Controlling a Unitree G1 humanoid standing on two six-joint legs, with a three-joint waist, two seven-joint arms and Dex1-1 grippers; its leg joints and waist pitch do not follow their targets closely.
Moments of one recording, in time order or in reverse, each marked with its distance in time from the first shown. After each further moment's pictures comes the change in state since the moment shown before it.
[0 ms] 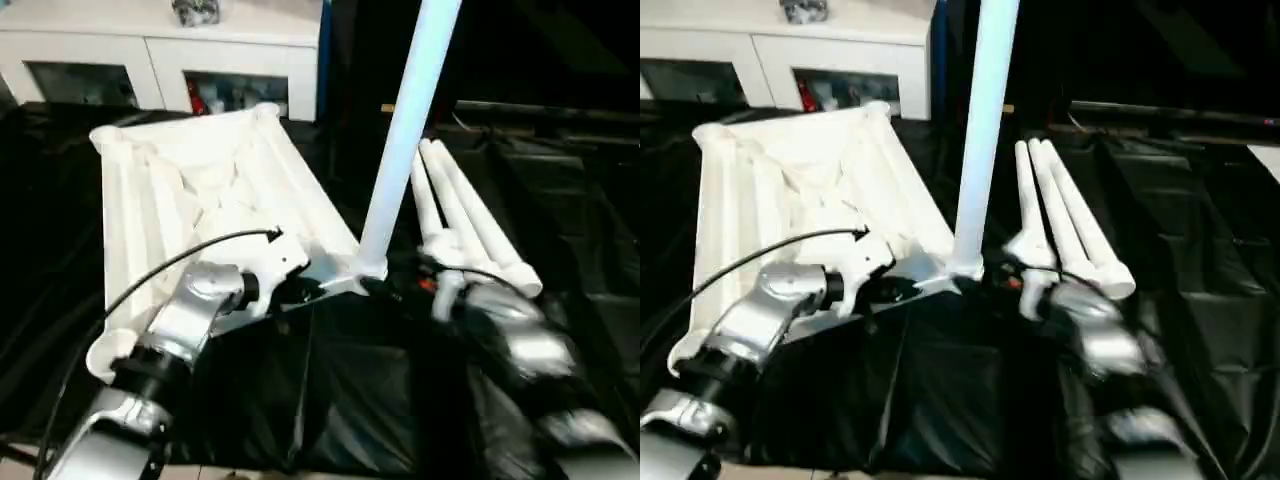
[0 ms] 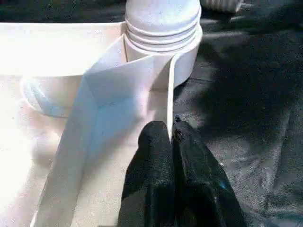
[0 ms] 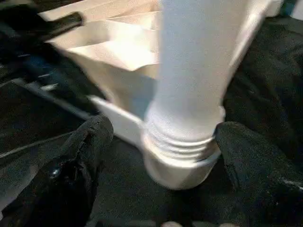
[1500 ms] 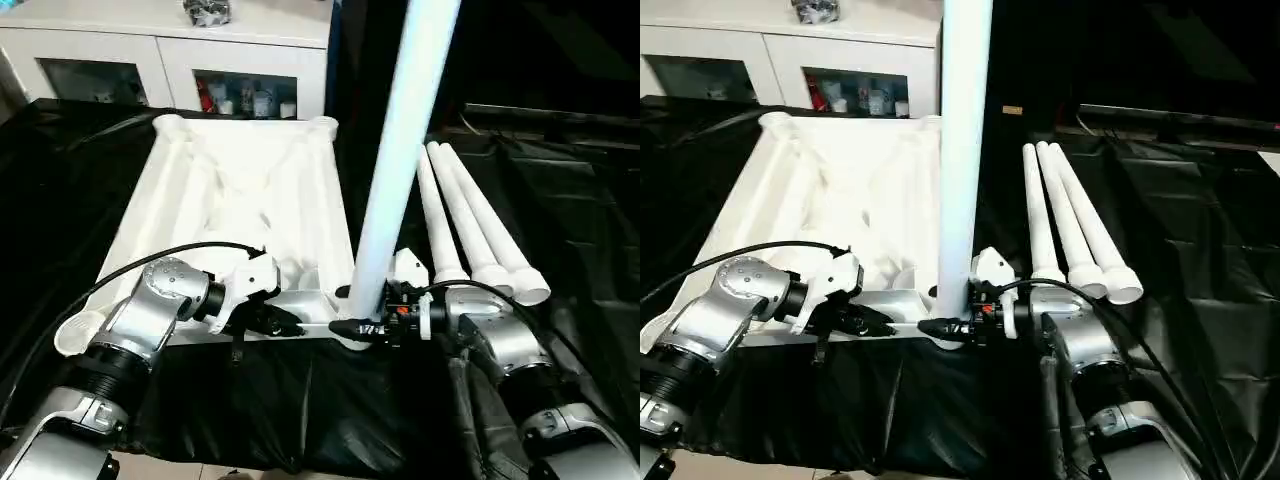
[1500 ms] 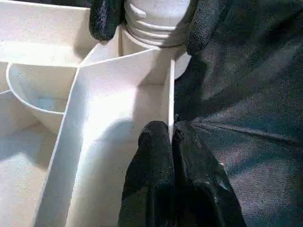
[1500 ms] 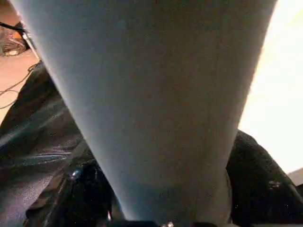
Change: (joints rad) left arm -0.006 0.182 -0.048 0.041 -0.075 -0.130 -0.445; right arm -0.120 0.096 0.138 0.185 -0.032 -0.016 0.253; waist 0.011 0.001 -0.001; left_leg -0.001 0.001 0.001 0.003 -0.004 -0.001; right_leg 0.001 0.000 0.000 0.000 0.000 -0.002
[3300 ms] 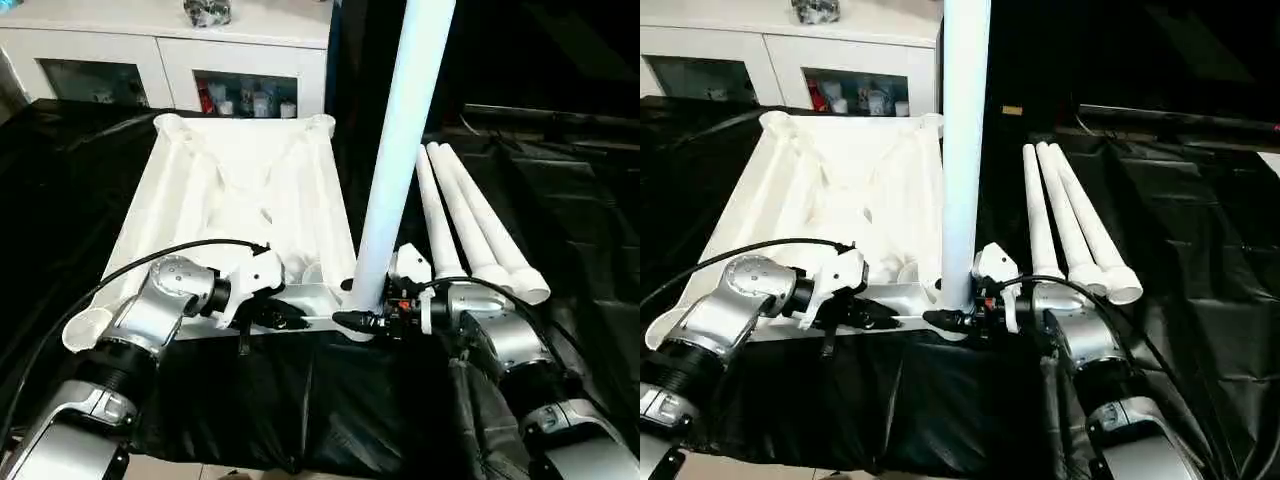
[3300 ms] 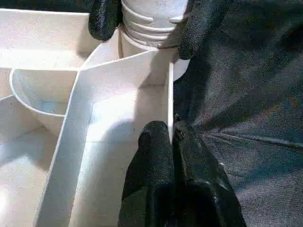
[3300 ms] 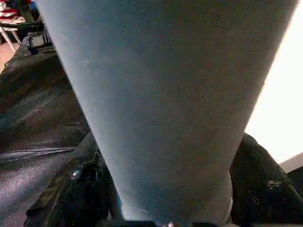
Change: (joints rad) left arm -0.030 -0.022 0.003 0.073 0.020 -0.062 0.038; right arm -0.013 -0.002 -0.014 0.022 -0.031 -0.027 -0.054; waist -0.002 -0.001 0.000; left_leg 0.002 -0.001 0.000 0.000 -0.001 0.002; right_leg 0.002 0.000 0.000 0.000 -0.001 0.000
